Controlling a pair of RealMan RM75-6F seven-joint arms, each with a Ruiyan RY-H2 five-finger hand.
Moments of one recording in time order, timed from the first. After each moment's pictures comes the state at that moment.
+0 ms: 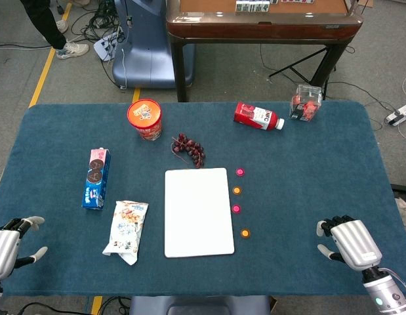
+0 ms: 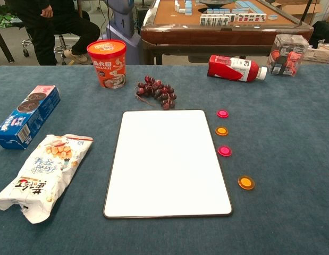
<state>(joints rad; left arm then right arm) -0.05 -1.06 -0.01 -1.67 1.57 1.52 0.08 0.17 -1.06 -0.12 -1.69 -1.68 1.44 -0.13</state>
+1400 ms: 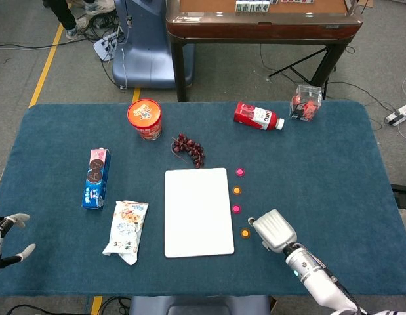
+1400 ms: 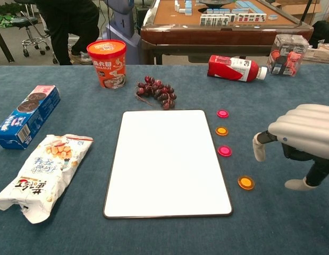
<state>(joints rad) -0.03 -1.02 -0.02 -1.67 1.56 1.56 -0.02 0.48 -1.32 0.04 -1.93 -1.17 0.97 -0.93</state>
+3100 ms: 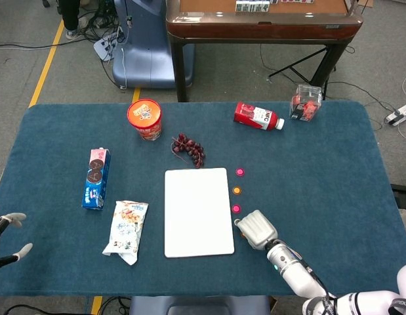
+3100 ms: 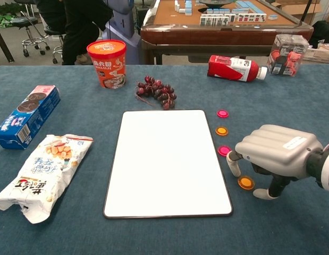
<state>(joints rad) -0.03 -1.00 -0.03 -1.67 1.55 1.57 -0.04 0.65 -1.50 -0.06 -1.77 -1.03 1.02 -0.92</state>
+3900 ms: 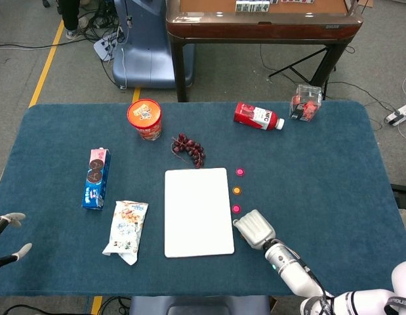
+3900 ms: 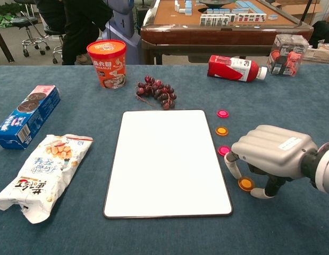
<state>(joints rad) -0.03 -1.00 -0.03 -1.67 1.55 1.57 -0.04 0.66 -1.52 -0.07 -1.75 -1.05 1.04 -0.90</state>
